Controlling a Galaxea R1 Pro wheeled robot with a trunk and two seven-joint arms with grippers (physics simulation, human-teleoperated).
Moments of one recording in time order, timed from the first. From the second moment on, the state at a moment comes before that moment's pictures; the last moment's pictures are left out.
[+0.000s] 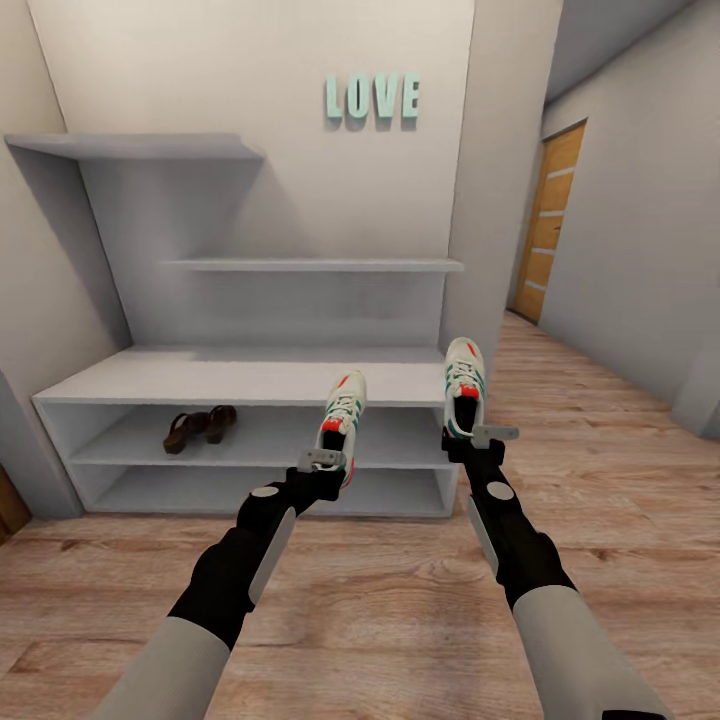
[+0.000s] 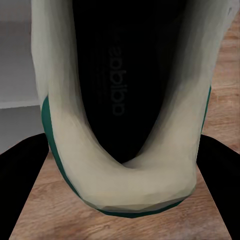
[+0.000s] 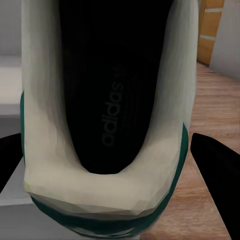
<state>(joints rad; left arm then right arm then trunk) -0.62 -0.14 -0.21 -1.09 0.11 0.53 -0.03 -0.71 0.10 -0.08 -0.88 0.14 0.02 -0.13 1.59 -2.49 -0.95</state>
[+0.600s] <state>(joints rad) -0.62 -0.14 -0.21 -1.05 0.11 0.52 -0.03 -0.71 0.09 -0.16 -0.89 0.09 0.02 -0.13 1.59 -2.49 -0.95</state>
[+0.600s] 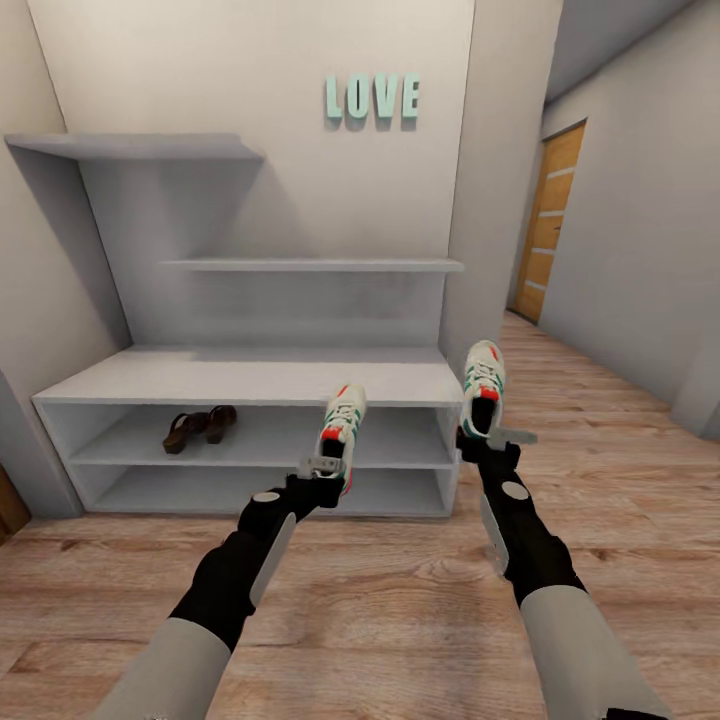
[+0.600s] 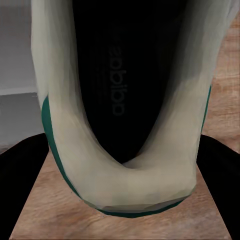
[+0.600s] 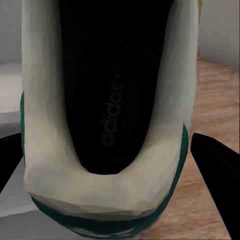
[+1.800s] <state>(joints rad) -0.62 -0.01 -0.13 -0.82 0.11 0.38 -0.02 -0.71 -0.46 -1.15 -0.99 0.34 0.49 -0.13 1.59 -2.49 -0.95</state>
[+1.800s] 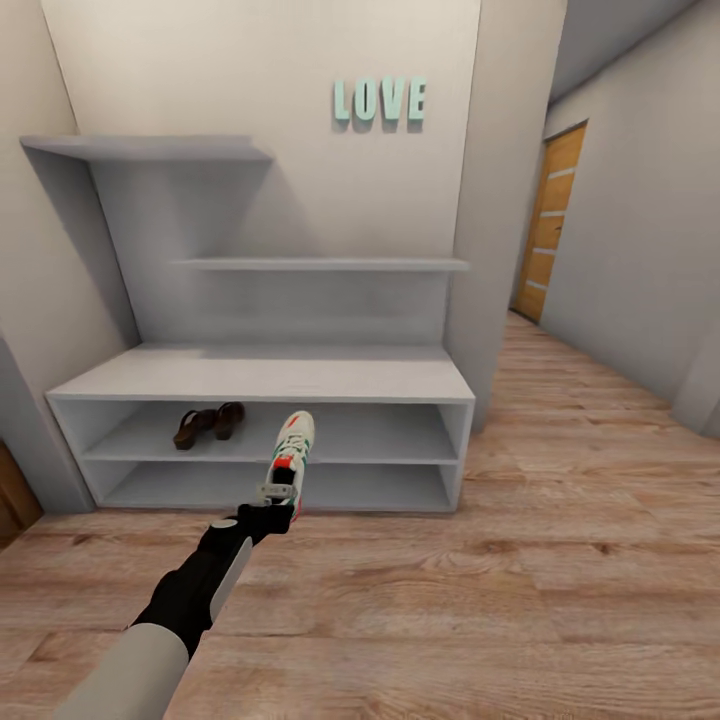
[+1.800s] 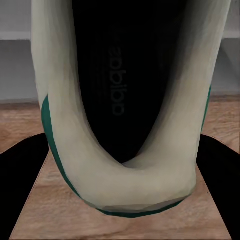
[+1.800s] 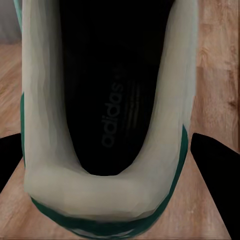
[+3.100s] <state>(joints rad) -0.85 -0.11 -0.13 -0.61 0.11 0.63 0.16 -0.71 -0.46 -1.14 -0.99 0.34 0.49 -0.13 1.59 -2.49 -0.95</state>
